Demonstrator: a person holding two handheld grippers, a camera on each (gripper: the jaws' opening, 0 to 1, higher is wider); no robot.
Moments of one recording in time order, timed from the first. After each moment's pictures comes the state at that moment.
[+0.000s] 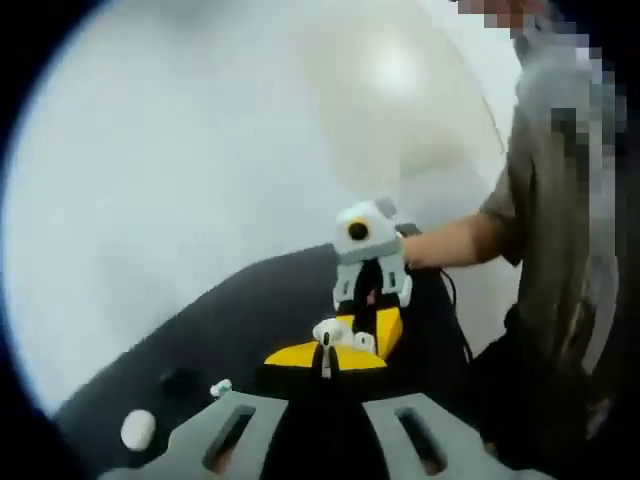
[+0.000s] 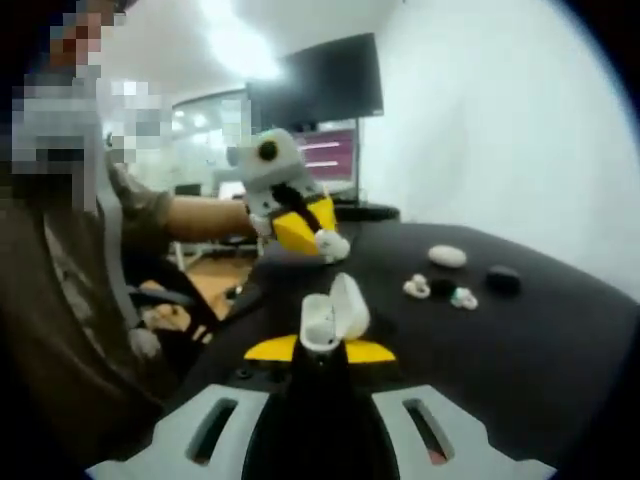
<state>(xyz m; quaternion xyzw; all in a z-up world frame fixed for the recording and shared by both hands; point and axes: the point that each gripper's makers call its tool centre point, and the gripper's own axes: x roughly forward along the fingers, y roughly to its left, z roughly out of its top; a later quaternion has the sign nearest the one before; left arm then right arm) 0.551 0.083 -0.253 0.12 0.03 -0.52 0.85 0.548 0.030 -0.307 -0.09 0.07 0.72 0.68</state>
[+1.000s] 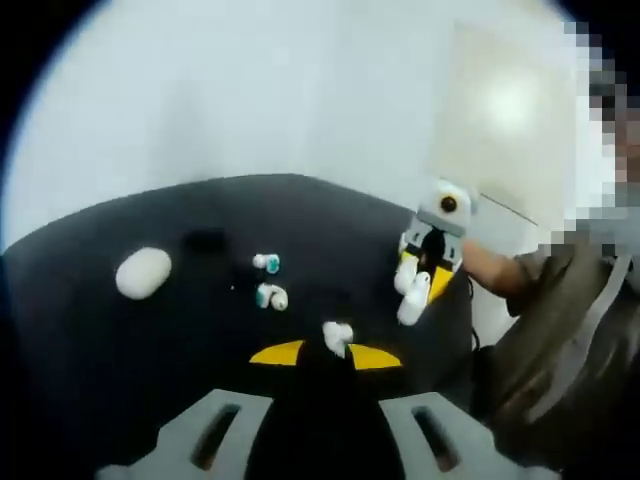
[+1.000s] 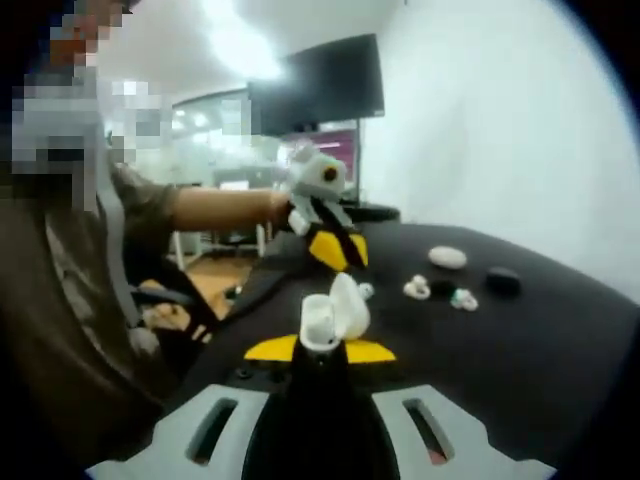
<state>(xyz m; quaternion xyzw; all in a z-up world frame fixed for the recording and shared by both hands) 0.586 0.138 -0.292 0.02 0.24 -0.46 0.86 0.544 0.031 -0.306 -0.09 0.07 0.72 0.68</state>
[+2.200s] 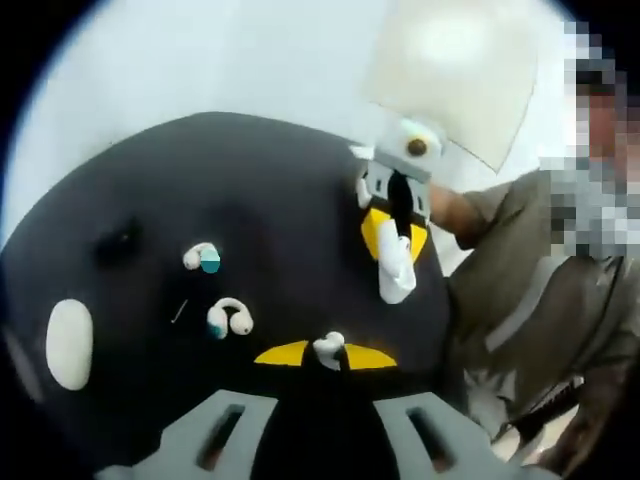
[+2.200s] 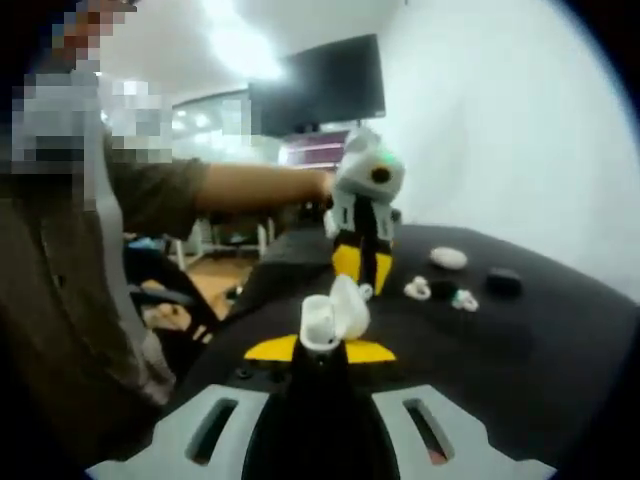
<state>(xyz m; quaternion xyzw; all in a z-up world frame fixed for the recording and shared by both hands) 0.588 0.112 -0.326 0.11 0.36 -0.60 0.71 0.538 0.033 -0.306 -0.09 0.07 0.73 0.68</state>
